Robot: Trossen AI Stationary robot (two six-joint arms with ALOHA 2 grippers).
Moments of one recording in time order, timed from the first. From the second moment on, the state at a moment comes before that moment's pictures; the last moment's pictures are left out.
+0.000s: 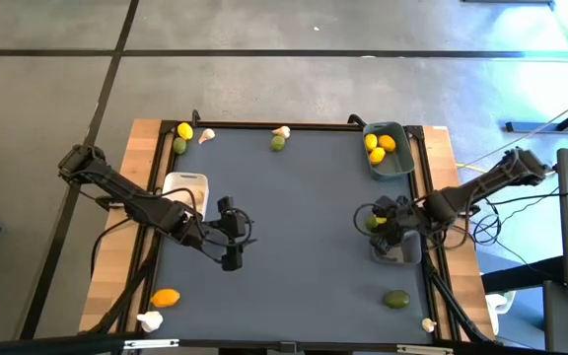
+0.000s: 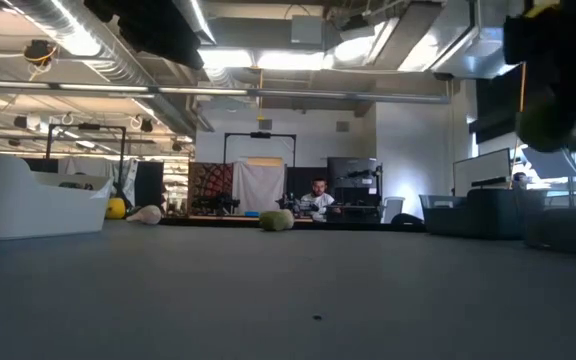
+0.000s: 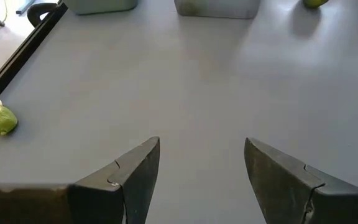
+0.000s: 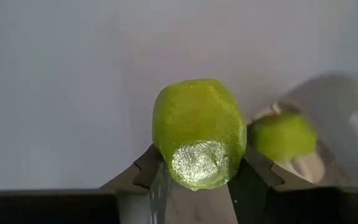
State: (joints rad) left arm -0.46 1.33 0.94 -0.42 -0.59 -0.40; right arm 0.46 1.04 0.81 -1.01 0.24 1.09
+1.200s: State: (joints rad) left arm -0.46 1.33 0.94 -0.41 -0.59 -0.39; right arm 0.56 1.15 0.57 -0.87 0.11 1.33
